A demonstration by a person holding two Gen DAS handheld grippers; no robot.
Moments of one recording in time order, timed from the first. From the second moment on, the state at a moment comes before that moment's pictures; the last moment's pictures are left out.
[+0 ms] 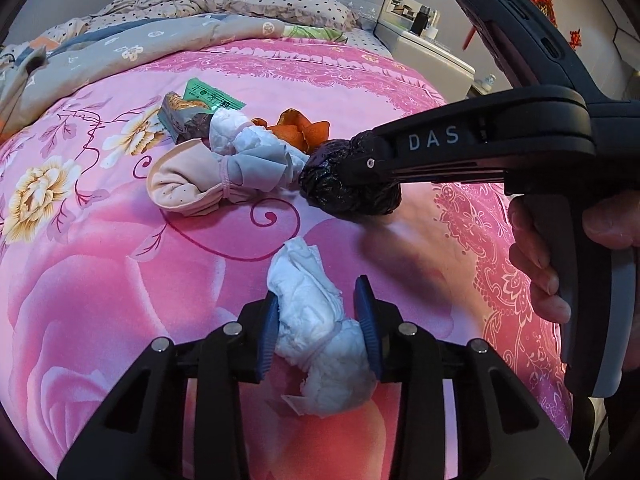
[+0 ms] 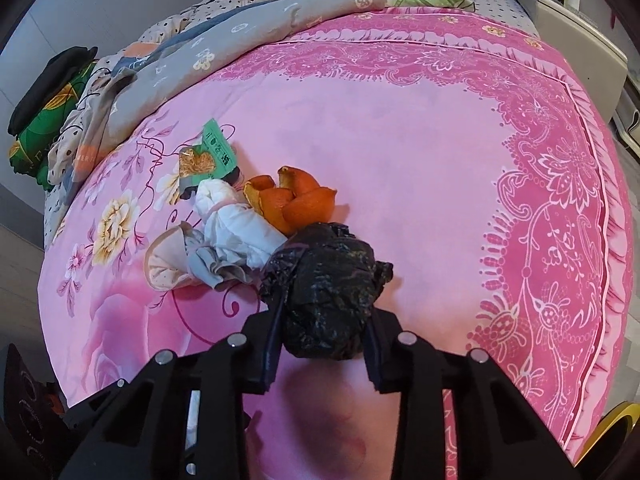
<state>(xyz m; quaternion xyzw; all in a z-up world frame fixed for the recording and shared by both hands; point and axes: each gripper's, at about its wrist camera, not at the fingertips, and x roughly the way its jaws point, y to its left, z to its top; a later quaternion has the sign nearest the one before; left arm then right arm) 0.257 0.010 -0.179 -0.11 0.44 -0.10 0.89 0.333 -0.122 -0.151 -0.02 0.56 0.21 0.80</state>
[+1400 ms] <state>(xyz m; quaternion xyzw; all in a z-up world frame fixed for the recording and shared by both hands) 0.179 -0.095 -0.083 -0.04 0.38 -0.20 0.90 0.244 -0.305 -0.024 0.09 0.44 0.11 0.89</state>
